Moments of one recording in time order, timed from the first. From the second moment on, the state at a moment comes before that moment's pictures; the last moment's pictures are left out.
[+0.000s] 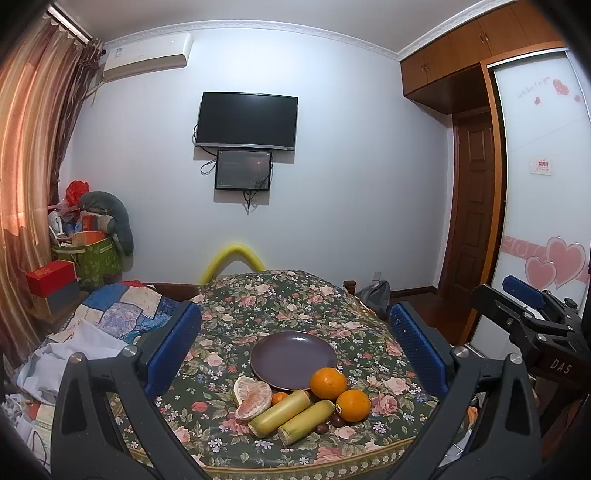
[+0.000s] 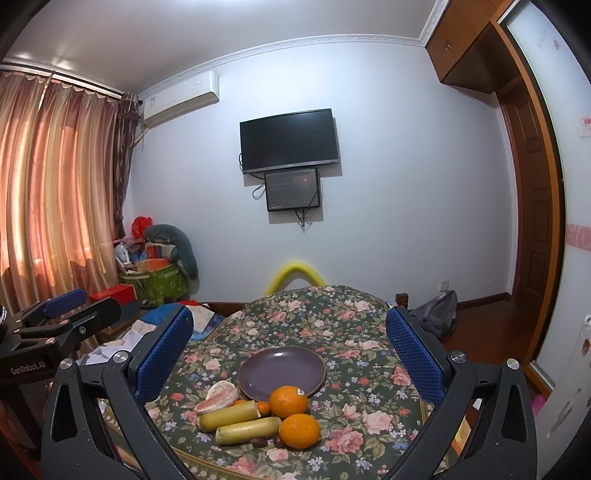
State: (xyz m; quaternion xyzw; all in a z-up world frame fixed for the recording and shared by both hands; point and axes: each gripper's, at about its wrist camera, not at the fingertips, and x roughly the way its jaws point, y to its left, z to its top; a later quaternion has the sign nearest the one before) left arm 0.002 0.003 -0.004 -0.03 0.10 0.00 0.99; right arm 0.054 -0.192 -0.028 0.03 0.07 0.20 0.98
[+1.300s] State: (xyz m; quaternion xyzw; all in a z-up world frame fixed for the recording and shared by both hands) left arm 0.006 -0.001 -0.002 -0.03 0.10 0.00 0.99; right arm 0.053 -0.196 -0.026 0.03 0.07 0.20 0.98
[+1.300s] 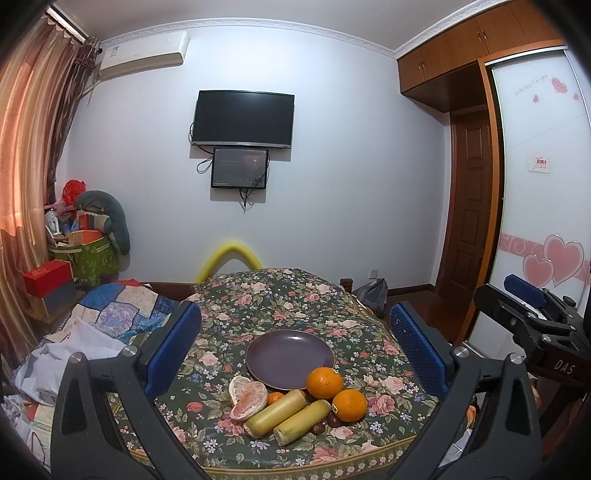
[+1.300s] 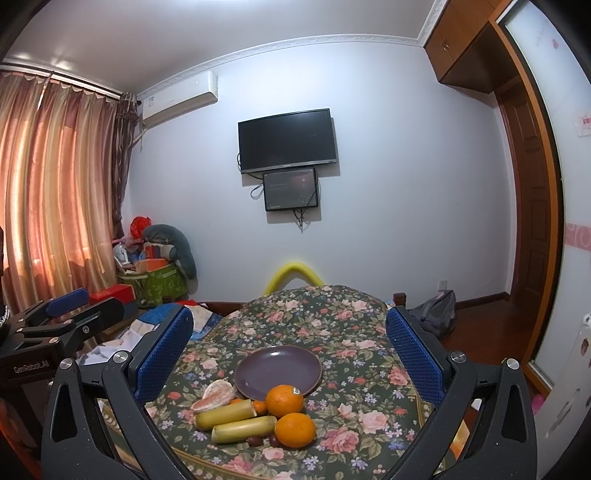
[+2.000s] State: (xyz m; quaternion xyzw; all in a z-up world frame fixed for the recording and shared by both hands) left arm 0.023 0.005 -0.008 -0.04 0.12 0.00 0.99; right arm 0.068 -0.186 -0.036 0.02 0.10 0.20 0.98
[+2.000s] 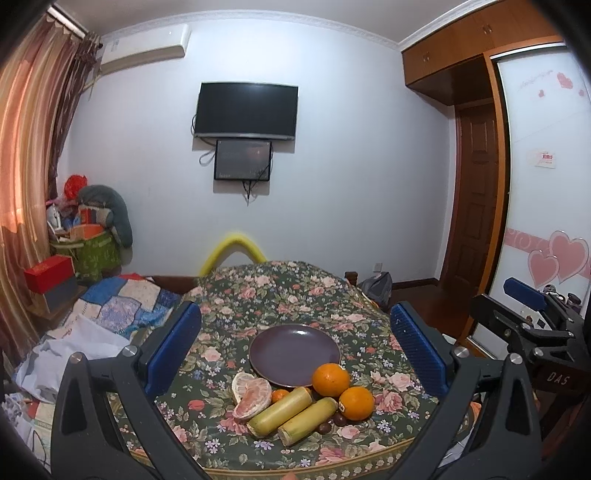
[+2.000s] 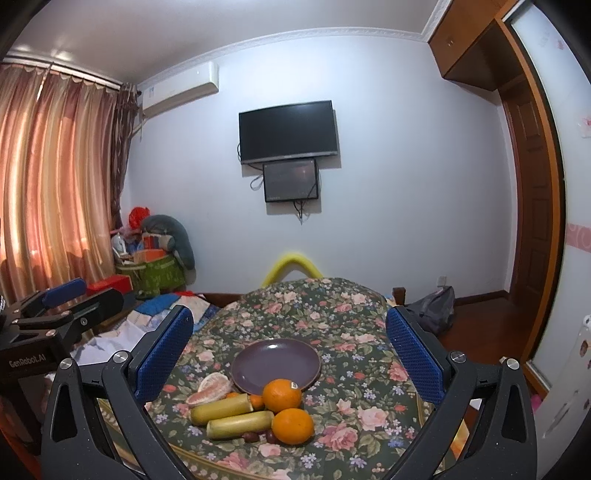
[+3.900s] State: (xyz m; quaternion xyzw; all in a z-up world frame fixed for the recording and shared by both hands) left arm 0.203 0.011 -0.206 0.00 0.45 -0.12 0.88; right arm 0.204 -0.140 -0.222 -0.02 0.41 0.27 0.87
